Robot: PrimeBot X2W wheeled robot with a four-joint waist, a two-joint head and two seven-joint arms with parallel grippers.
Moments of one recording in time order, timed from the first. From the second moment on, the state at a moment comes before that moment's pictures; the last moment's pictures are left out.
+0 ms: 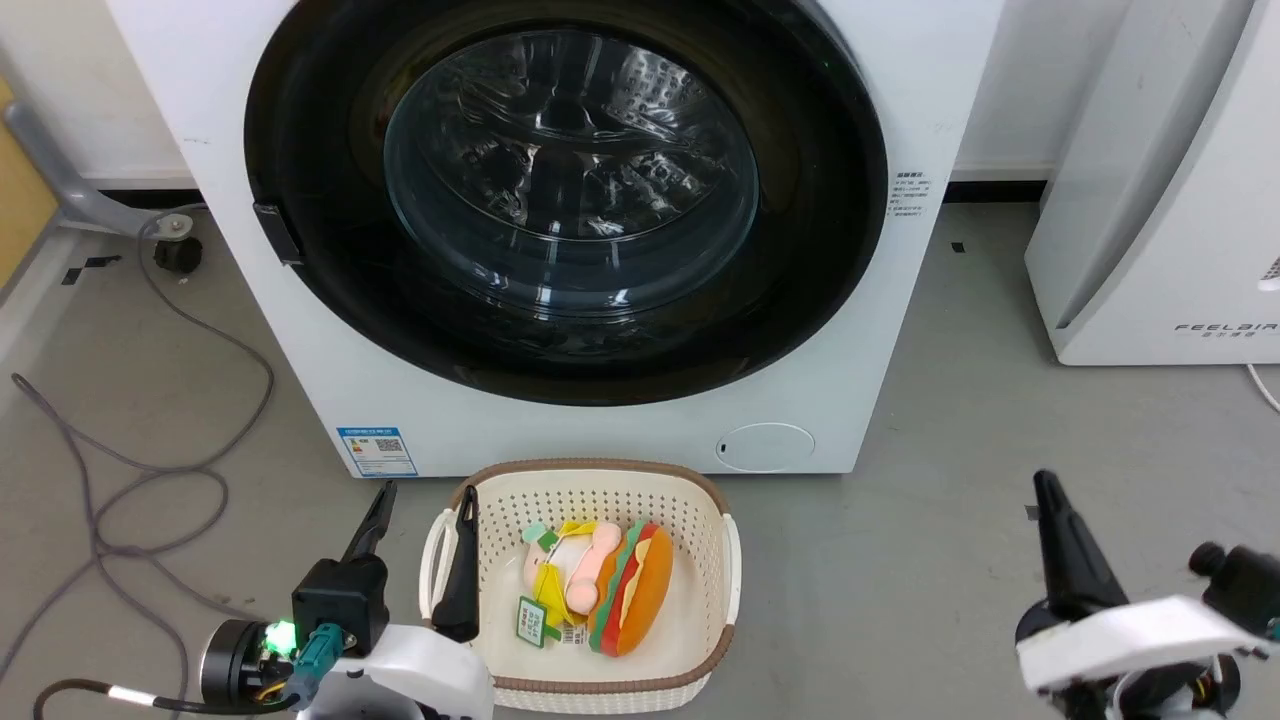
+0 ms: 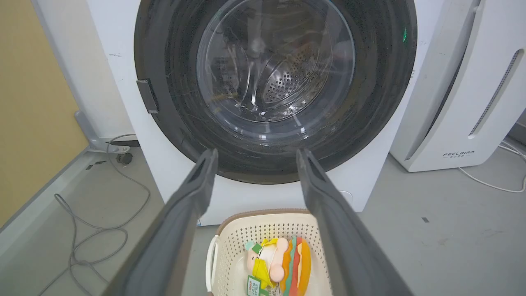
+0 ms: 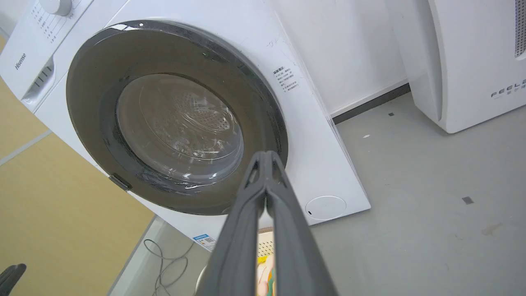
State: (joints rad) left arm -0.02 0.05 -0.07 0.06 -0.05 0.00 -0.09; right arm -0.05 -0.05 -0.04 0.14 0.59 0.13 -0.09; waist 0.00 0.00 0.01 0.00
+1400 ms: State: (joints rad) left arm -0.15 0.05 -0.08 0.04 -0.05 -0.03 -0.18; right arm -1.09 -0.29 0.12 0.90 1.20 0.13 0.14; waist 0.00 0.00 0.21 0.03
